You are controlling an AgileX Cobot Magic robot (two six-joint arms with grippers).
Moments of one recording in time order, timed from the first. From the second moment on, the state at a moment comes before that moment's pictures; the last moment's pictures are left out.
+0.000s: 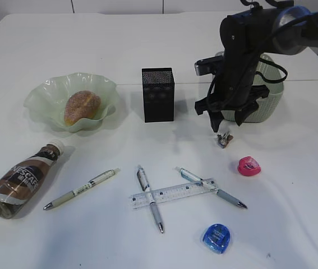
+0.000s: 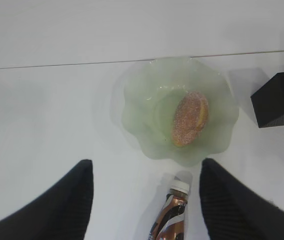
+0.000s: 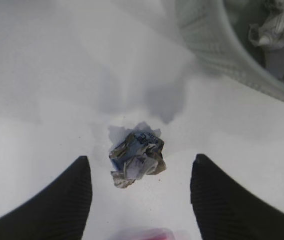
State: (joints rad) left arm -0.08 1.64 -1.99 0.03 1.26 -0.12; right arm 0.26 2.28 -1.89 -0.13 1.09 0.12
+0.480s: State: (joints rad) left arm -0.08 1.64 -1.99 0.03 1.26 -0.12; right arm 0.26 2.30 -1.89 -0.12 1.11 0.12
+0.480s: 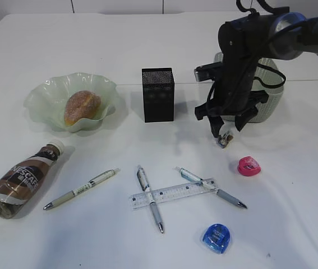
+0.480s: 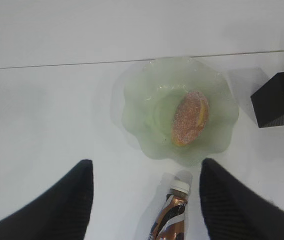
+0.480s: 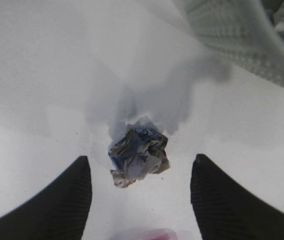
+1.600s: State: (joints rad) left arm -0.08 1.64 -1.99 0.03 1.26 -0.12; right arm 0.26 2.36 -1.89 -0.12 1.12 0.12
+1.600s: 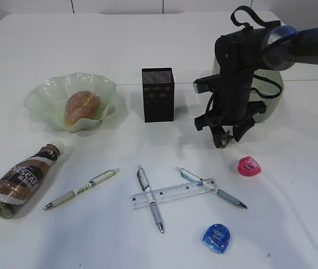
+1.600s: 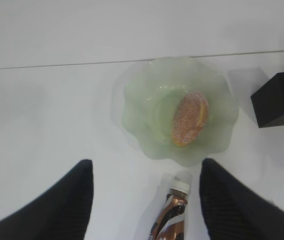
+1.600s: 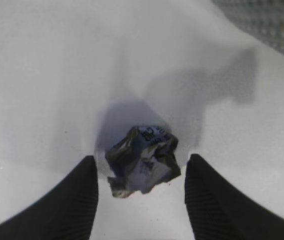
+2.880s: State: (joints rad) left arm -0.08 1.64 -1.99 0.03 1.26 -0.12; right arm 0.26 2.36 -1.90 -0.07 1.16 0.12
